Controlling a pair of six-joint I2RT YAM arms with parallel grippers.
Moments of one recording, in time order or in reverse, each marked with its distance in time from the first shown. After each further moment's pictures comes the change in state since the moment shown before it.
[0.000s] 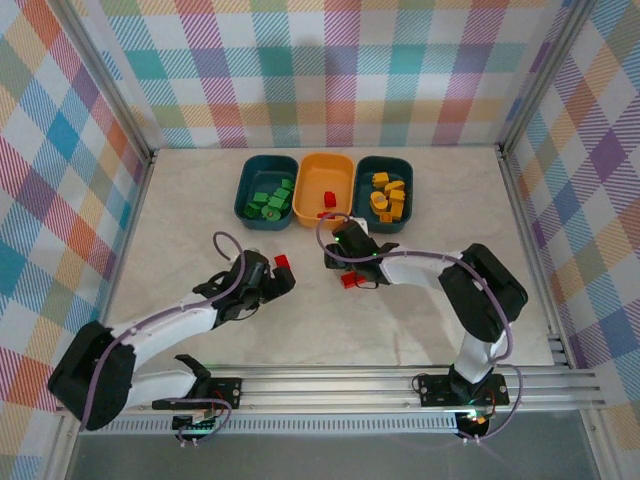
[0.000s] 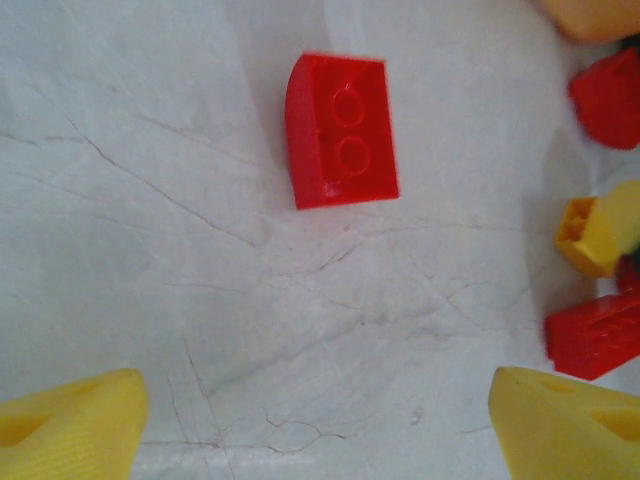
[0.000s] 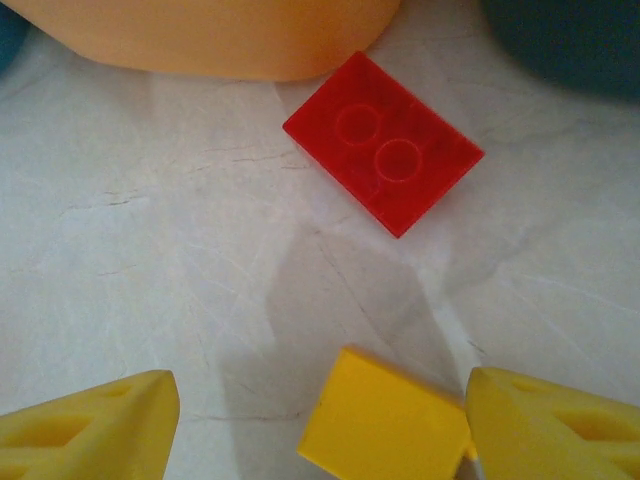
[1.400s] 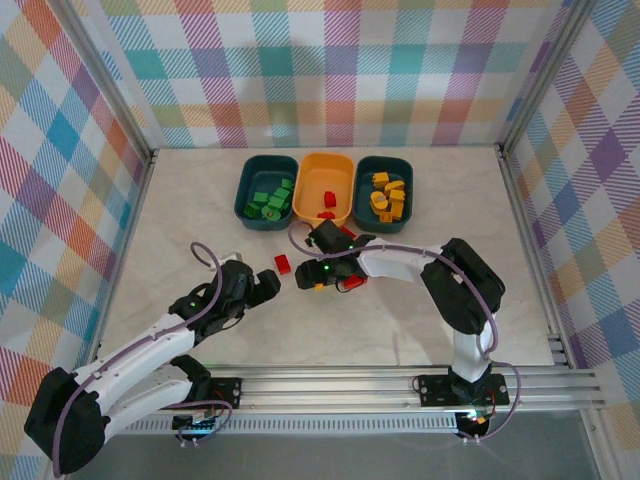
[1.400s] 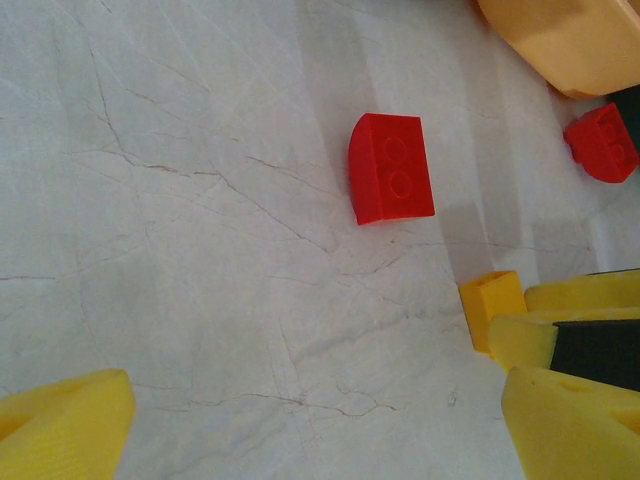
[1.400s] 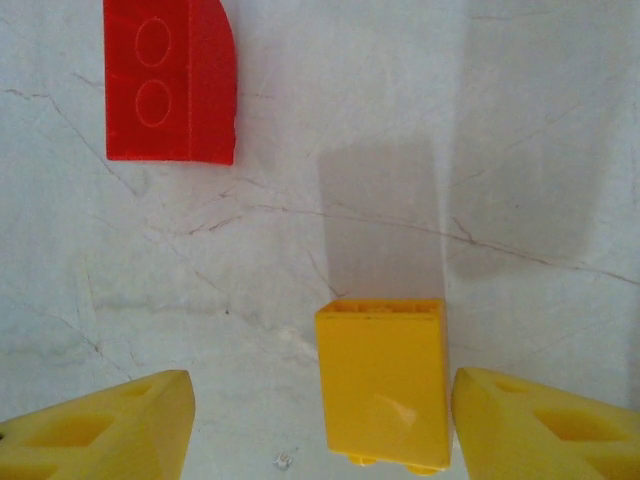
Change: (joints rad) left arm 0.000 -0.246 -0.050 -0.169 -0.108 0.029; right arm 0.093 0.097 0.213 -0.260 -0.404 -0.129
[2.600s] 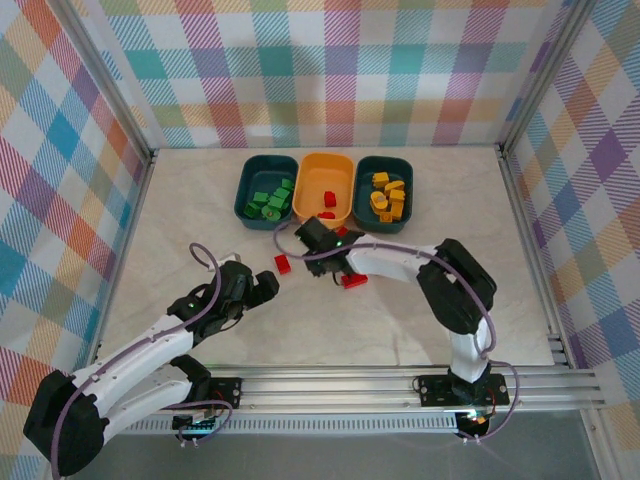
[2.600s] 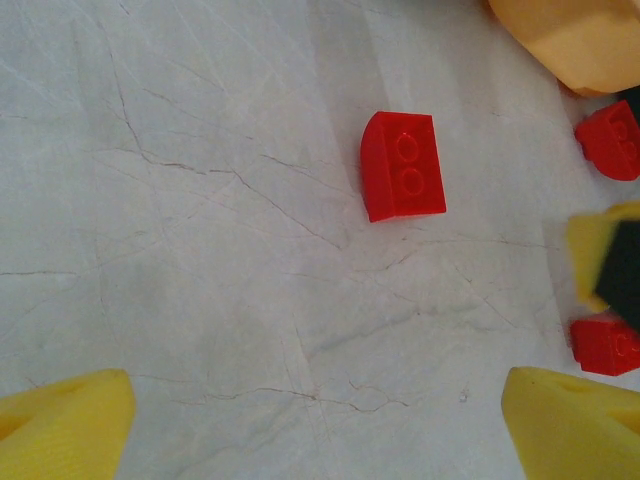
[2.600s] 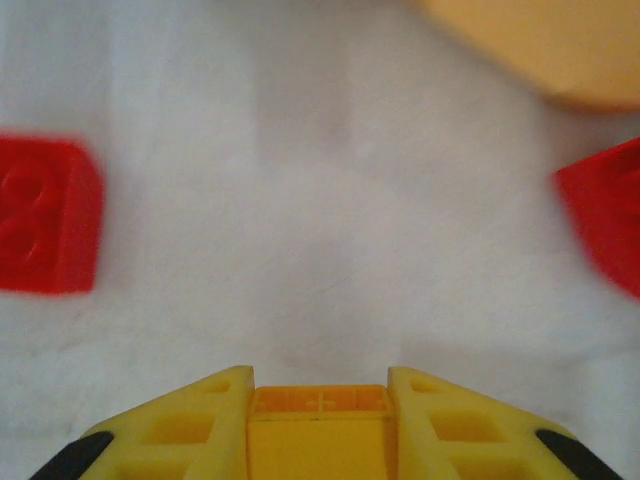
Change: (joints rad) left arm 0.000 -0.015 0.000 -0.023 -0.009 0.002; right arm 0.006 0.022 0.131 -0.077 0.413 -0.165
